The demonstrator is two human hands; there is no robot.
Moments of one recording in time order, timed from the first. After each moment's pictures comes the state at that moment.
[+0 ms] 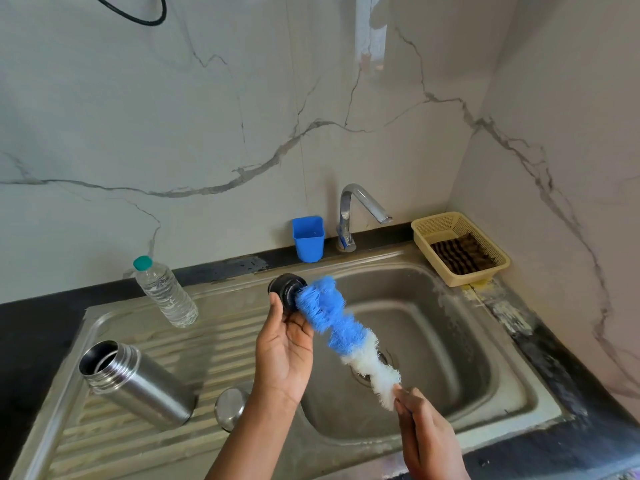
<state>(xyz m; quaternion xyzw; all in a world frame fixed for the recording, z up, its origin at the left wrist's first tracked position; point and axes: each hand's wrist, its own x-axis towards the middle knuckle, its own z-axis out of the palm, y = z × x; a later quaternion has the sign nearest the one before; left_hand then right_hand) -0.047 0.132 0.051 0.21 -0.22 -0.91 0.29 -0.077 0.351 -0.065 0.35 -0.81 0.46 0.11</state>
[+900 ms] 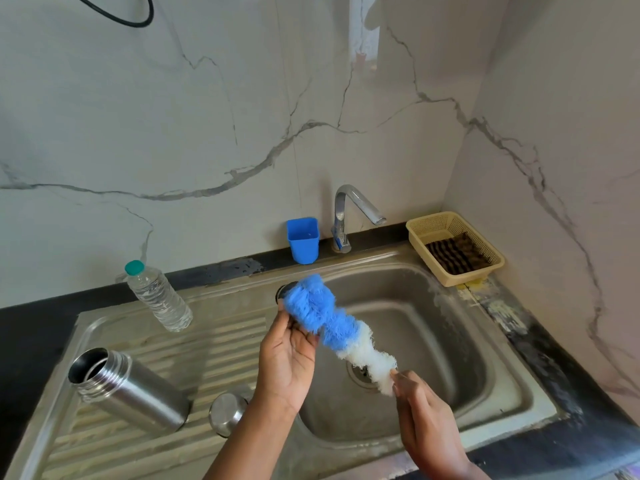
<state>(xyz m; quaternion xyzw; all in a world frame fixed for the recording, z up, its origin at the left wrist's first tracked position) -0.051 0.142 0.048 0.25 -0.24 -0.91 0.25 -0.106 0.348 -0.061 0.40 -0.81 0.41 0.14</state>
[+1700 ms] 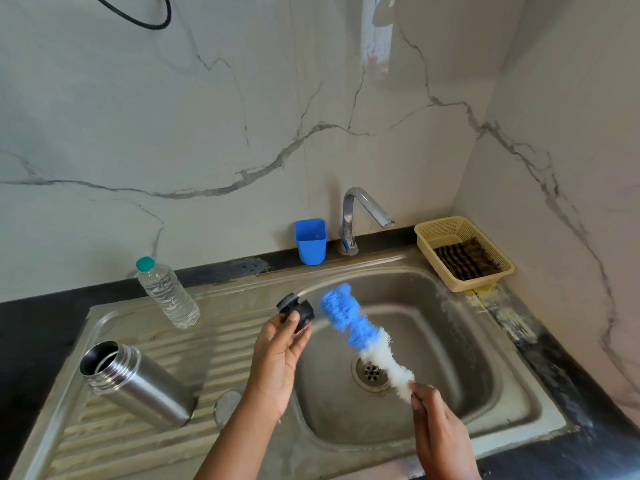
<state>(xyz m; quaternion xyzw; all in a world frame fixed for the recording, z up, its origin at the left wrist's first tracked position) -0.041 0.115 0.012 0.28 -0.38 -0.85 0.25 -0.098 0.364 -0.076 0.27 -0.87 0.40 0.07</state>
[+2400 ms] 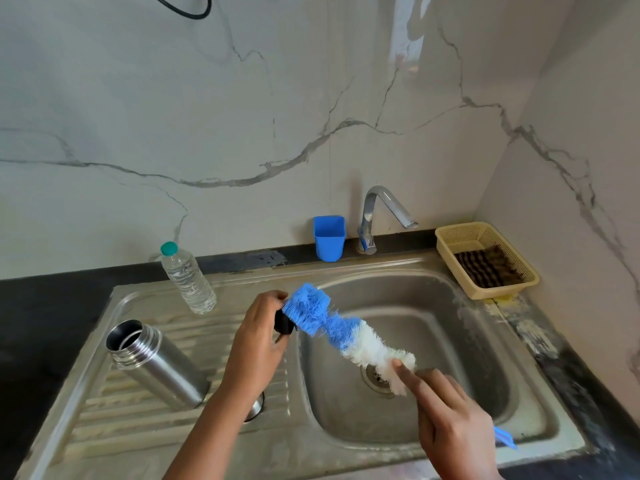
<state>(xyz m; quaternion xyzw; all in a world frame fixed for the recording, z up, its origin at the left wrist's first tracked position) -0.009 0.065 0.012 0.16 -0.89 -0.27 0.33 -0.104 0.343 -0.016 0.42 -0.82 0.29 0.24</state>
